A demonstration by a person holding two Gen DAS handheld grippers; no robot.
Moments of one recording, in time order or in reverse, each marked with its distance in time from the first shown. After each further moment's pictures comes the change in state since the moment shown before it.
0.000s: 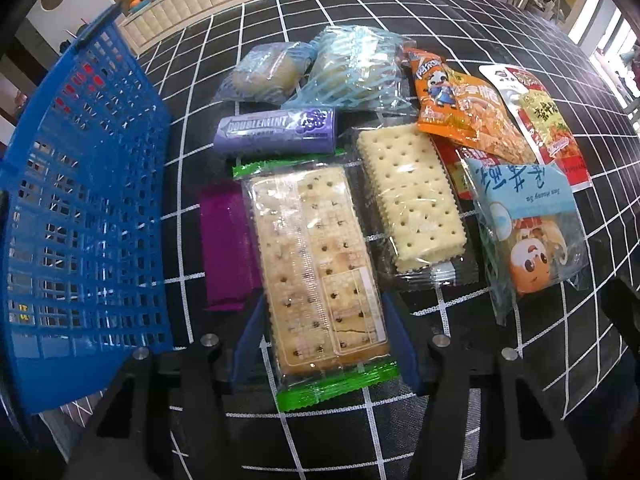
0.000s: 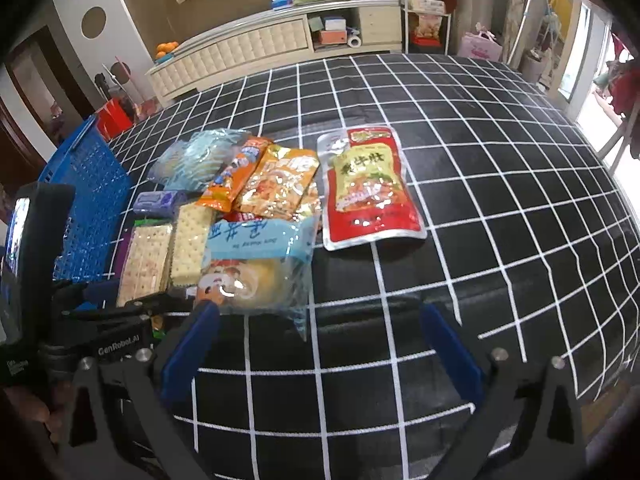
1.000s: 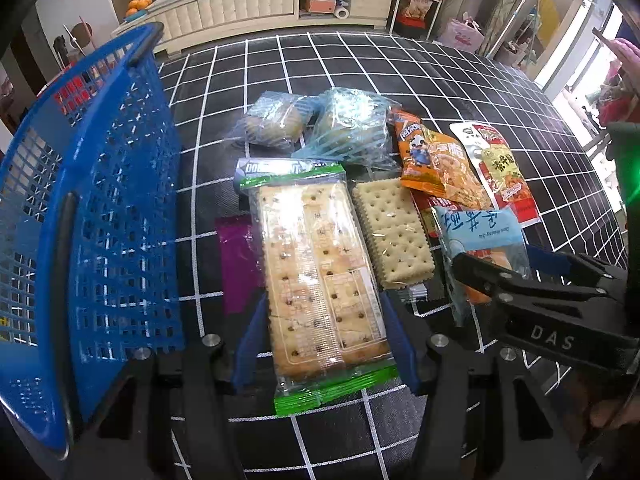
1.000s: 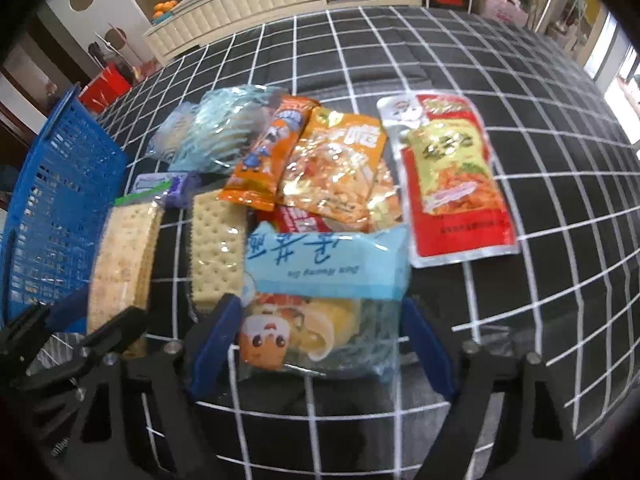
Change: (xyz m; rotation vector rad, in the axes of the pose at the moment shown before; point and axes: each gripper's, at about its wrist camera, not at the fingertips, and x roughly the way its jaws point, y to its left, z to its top) left arm -0.048 0.028 -0.012 -0.030 -0.136 -0.159; right arm 0.064 0.044 0.035 0.014 0.195 0.049
